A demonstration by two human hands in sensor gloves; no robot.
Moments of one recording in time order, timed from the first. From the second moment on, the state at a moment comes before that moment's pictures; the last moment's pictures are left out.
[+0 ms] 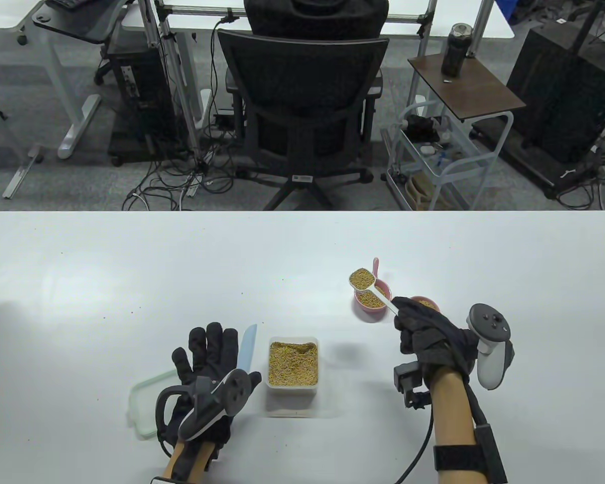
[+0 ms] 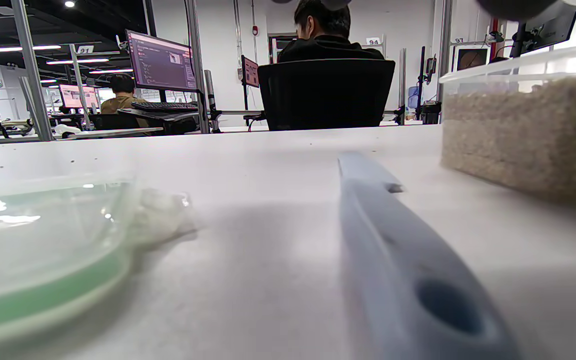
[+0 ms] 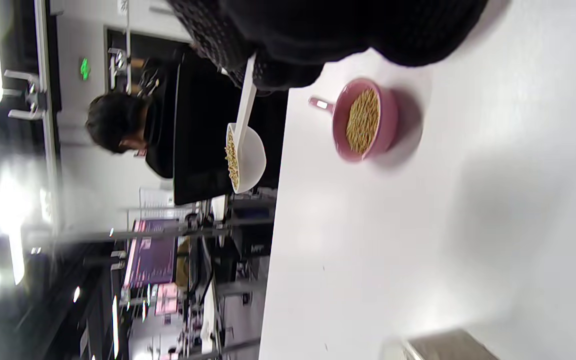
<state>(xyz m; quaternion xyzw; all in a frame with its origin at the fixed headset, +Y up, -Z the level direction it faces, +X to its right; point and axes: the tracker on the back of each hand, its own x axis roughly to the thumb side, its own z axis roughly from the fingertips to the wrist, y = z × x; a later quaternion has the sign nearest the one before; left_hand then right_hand) -0.170 -0.746 -0.273 -0.01 -0.03 -0.02 1.00 0.240 -0.704 -0.344 -0.18 0.10 0.73 0.66</state>
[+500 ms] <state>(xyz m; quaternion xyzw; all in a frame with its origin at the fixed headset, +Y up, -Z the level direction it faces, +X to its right) -0.169 -0.746 -0.273 -0.01 -0.03 -0.03 1.00 0.237 -0.727 -0.361 -0.28 0.07 0.82 0.49</state>
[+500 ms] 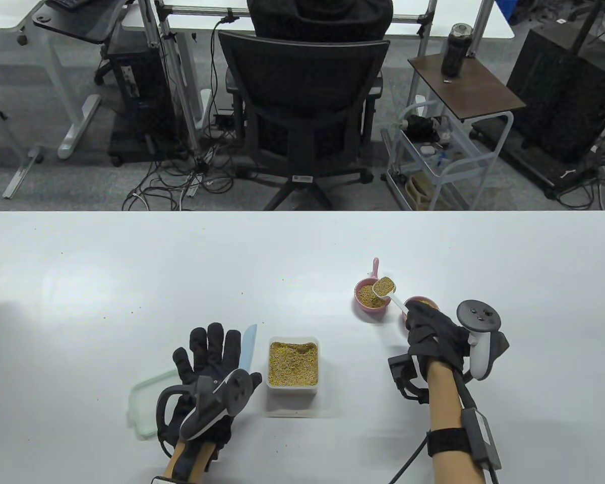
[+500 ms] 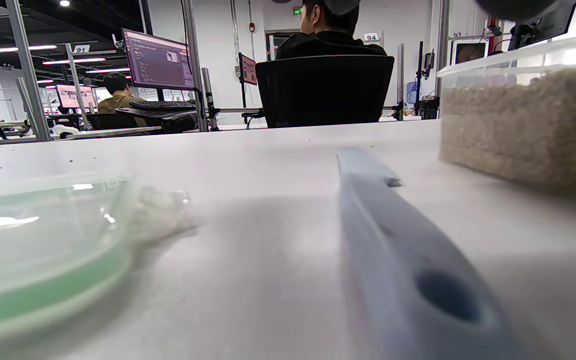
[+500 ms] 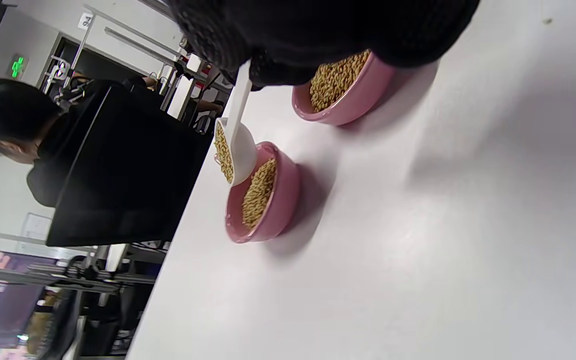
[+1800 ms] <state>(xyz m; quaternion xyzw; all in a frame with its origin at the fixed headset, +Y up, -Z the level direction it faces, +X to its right) -0.167 -0.744 -0.272 -0.01 -0.03 -0.05 1.00 0.201 -0.674 -0.325 -0.12 0.00 0.96 0.26</state>
